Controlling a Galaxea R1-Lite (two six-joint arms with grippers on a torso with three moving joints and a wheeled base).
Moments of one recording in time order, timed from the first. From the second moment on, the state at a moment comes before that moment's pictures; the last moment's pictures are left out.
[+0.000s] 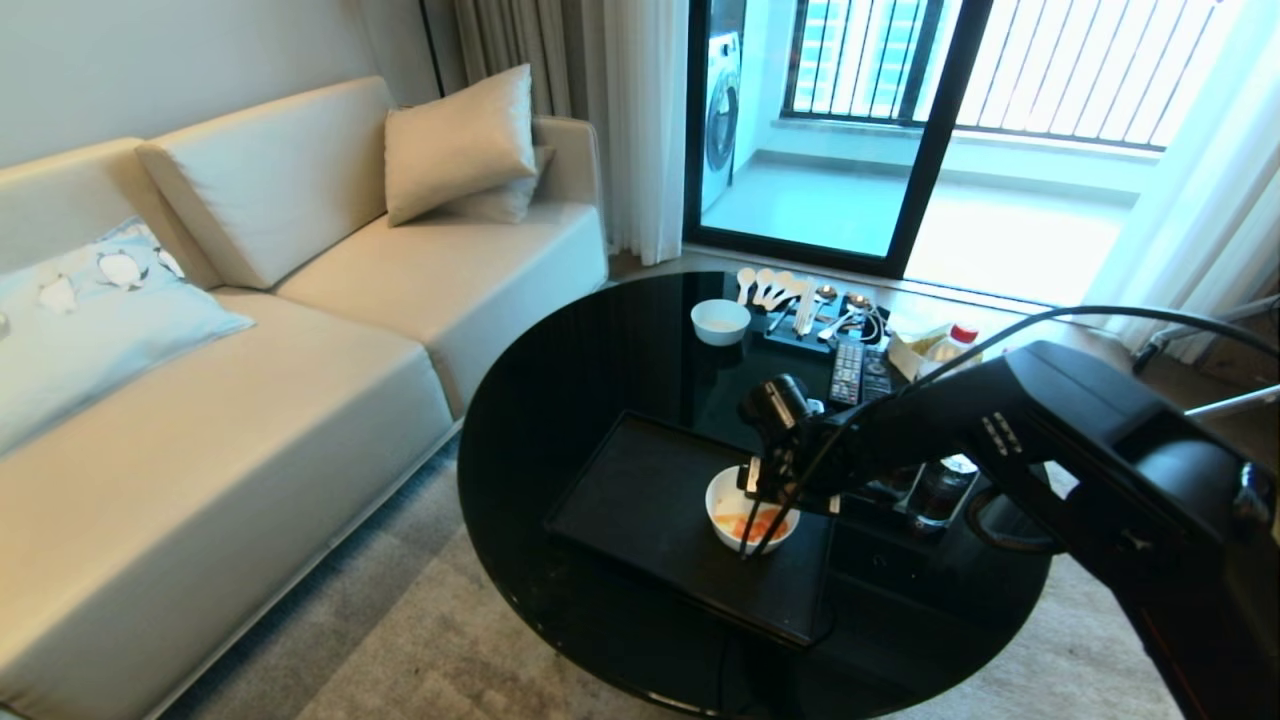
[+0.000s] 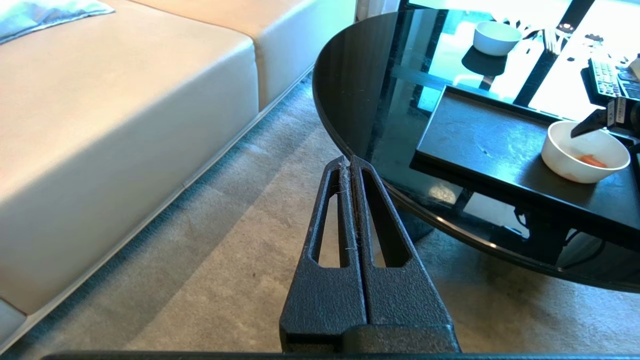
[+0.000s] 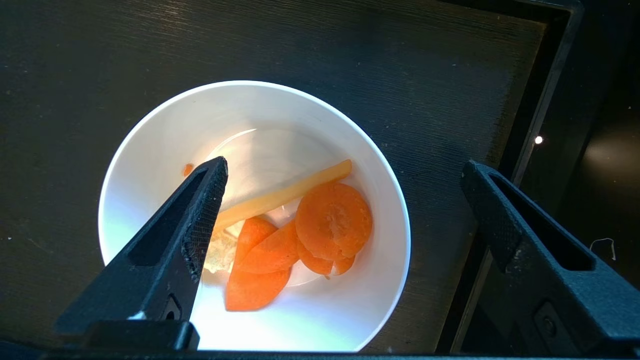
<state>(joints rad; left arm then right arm) 0.00 0.00 0.00 -0.01 0.01 -0.09 0.49 2.46 -1.64 0.12 -0.33 0.61</state>
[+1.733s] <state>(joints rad) 0.00 0.00 0.00 -0.01 0.01 -0.09 0.49 2.49 -1.63 0.12 -0.35 0.62</state>
